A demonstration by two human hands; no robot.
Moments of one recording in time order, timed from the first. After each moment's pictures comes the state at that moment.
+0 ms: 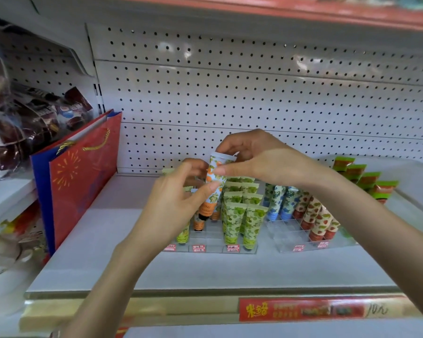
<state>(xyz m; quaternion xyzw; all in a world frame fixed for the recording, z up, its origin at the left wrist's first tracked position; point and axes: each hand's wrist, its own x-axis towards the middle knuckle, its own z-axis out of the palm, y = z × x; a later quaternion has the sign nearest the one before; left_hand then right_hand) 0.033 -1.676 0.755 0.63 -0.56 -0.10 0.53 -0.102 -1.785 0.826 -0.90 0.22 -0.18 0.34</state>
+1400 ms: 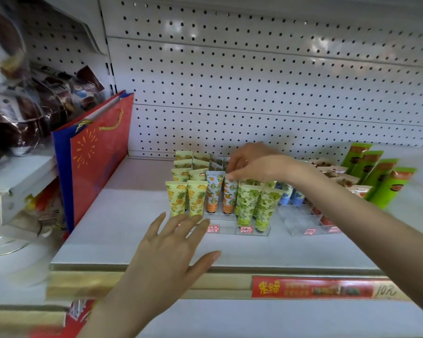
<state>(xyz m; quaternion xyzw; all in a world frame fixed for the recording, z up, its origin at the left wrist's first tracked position) 0.039 -1.607 0.680 0.72 -0.68 0.09 0.10 -0.070 -1.812 0.777 -0.93 0.35 -0.02 0.15</state>
